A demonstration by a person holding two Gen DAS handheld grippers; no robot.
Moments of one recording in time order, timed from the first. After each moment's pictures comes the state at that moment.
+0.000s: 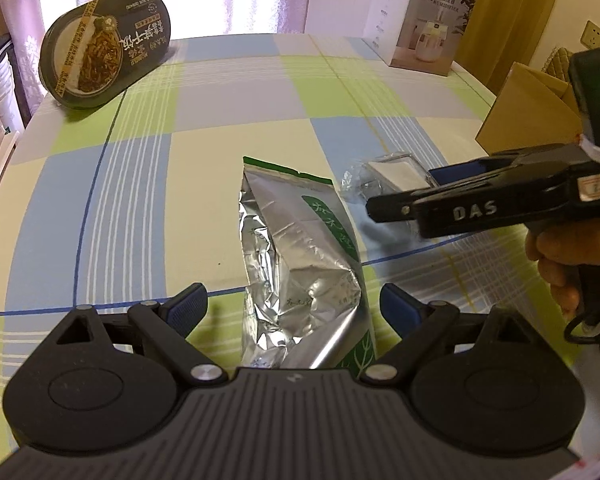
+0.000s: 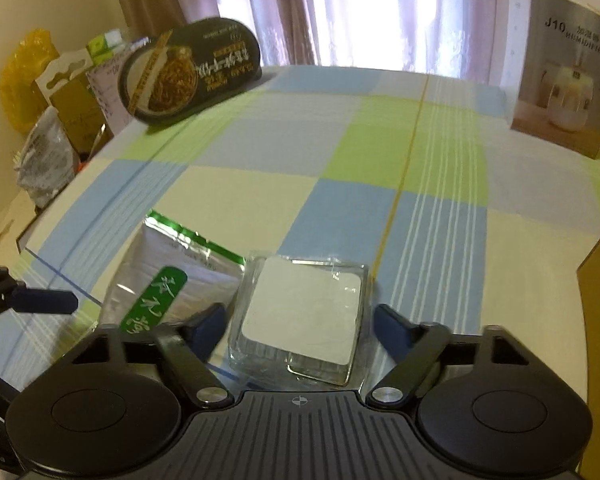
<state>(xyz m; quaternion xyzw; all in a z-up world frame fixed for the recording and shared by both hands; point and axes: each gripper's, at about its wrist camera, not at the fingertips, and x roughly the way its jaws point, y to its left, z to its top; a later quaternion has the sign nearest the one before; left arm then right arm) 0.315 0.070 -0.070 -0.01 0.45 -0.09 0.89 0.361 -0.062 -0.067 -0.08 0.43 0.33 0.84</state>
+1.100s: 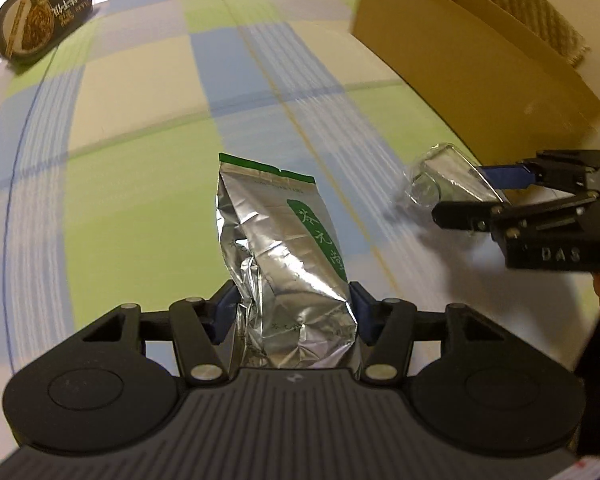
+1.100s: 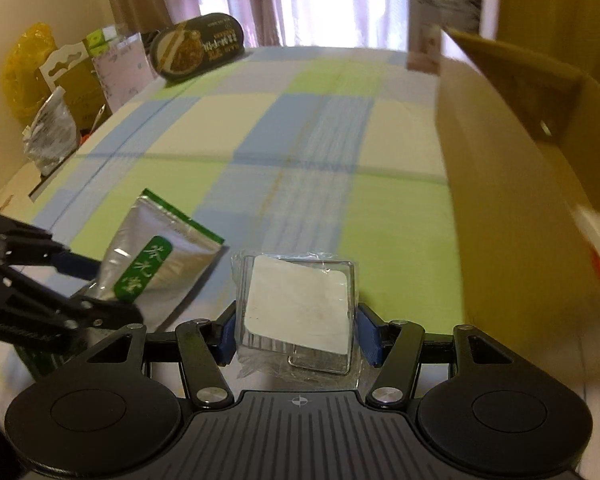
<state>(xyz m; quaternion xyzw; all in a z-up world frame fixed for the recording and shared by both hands) 0.159 -0.021 -0.069 0.02 0.51 -0.16 0.84 0.155 -0.219 -0.032 -0.08 0.43 0.29 0.85</state>
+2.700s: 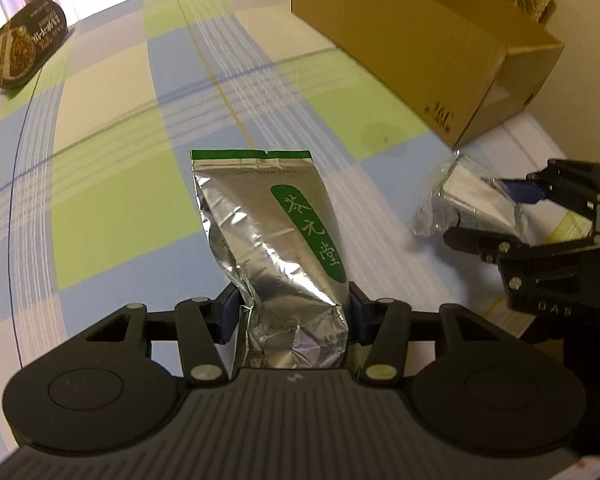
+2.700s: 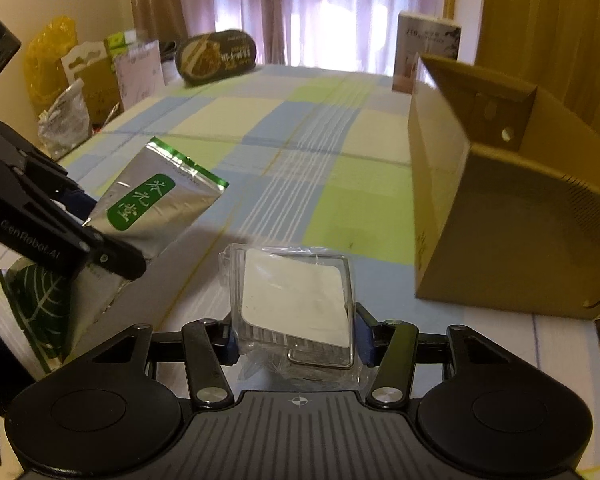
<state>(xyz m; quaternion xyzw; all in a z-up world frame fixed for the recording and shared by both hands) 0.122 -0.072 -0.038 0.08 0.52 -0.17 0.84 0.079 -0.268 -0.026 -0.11 0.37 0.29 0.88</state>
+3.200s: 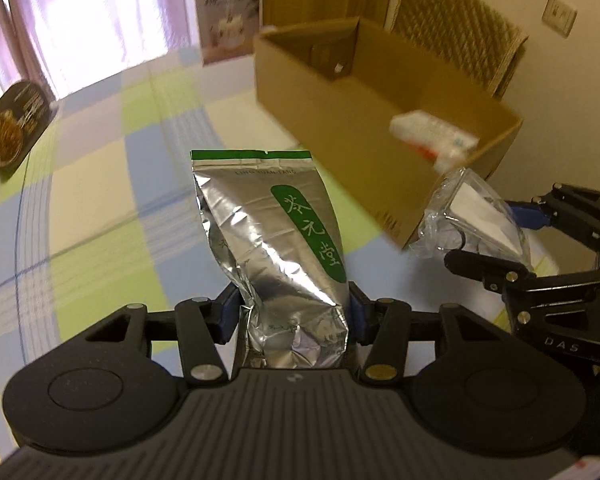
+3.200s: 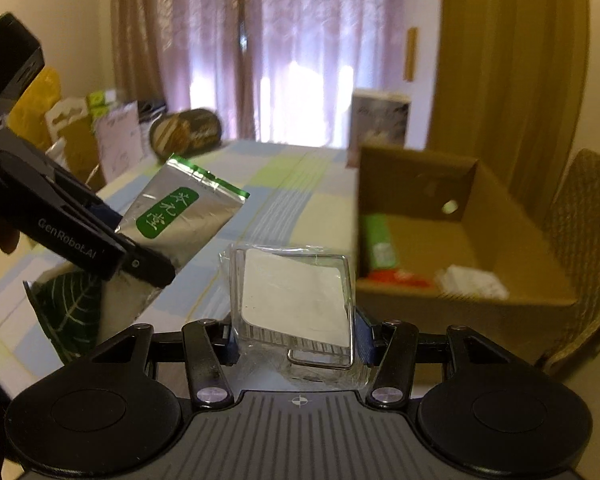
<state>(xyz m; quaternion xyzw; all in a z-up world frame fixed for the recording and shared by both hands) 0.151 -0.120 0.041 0.08 0.45 -0.20 0.86 0.090 -0.305 0.052 -0.09 0.29 0.26 0.92</state>
